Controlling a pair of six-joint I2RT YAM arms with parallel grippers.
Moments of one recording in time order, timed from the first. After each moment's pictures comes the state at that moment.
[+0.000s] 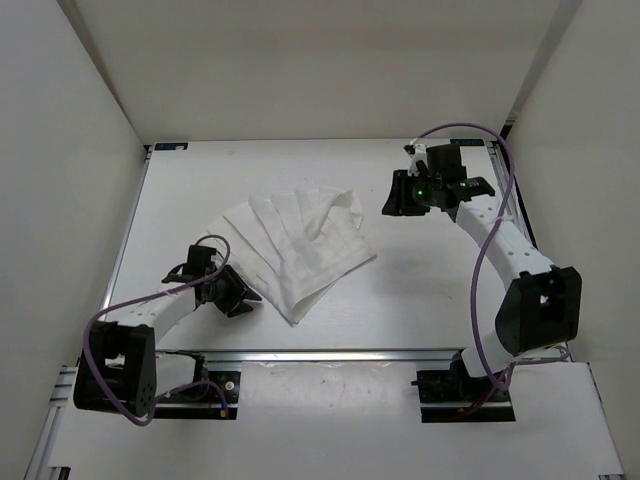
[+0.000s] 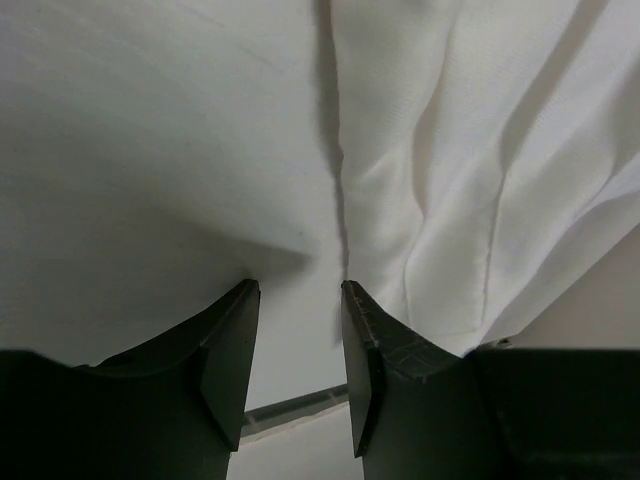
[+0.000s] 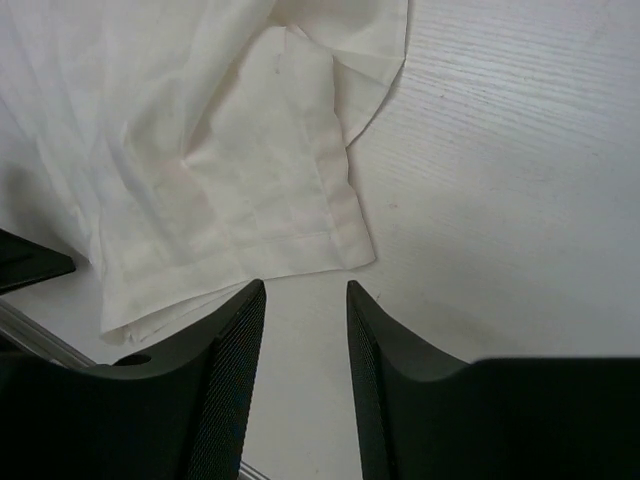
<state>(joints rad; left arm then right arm) -0.13 1.19 0.44 -0.37 0.36 -0.87 0.28 1.52 1.31 -0.59 -0.36 0.19</state>
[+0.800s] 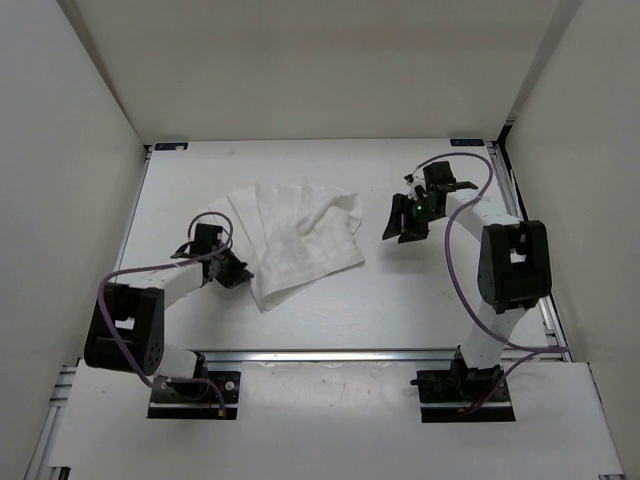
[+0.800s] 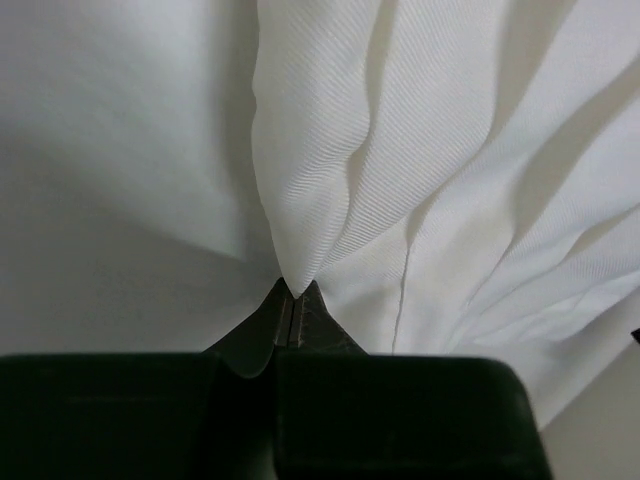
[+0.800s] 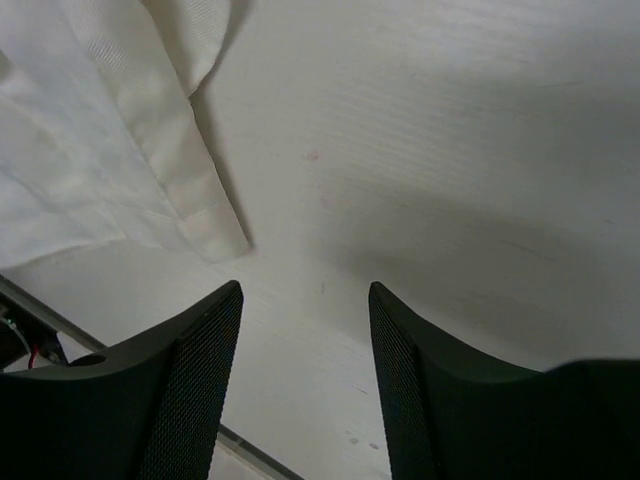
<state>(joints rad) -0.17 1.41 0.58 -0.20 0.17 -0.96 0.16 1.82 1.28 -0.61 -0.47 0.19</state>
